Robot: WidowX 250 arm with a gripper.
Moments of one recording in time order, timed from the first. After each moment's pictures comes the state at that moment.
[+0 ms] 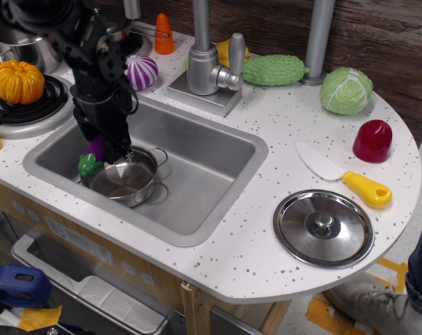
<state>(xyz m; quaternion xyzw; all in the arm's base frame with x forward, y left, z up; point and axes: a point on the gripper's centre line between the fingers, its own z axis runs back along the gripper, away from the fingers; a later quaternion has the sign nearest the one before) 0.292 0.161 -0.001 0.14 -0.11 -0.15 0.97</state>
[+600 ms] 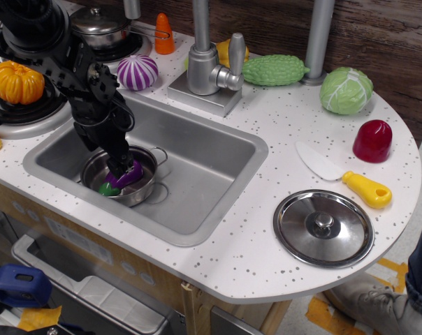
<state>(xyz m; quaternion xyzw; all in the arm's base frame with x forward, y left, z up) 0.291 0.161 -0.020 0.14 -0.14 -0.15 0.97</state>
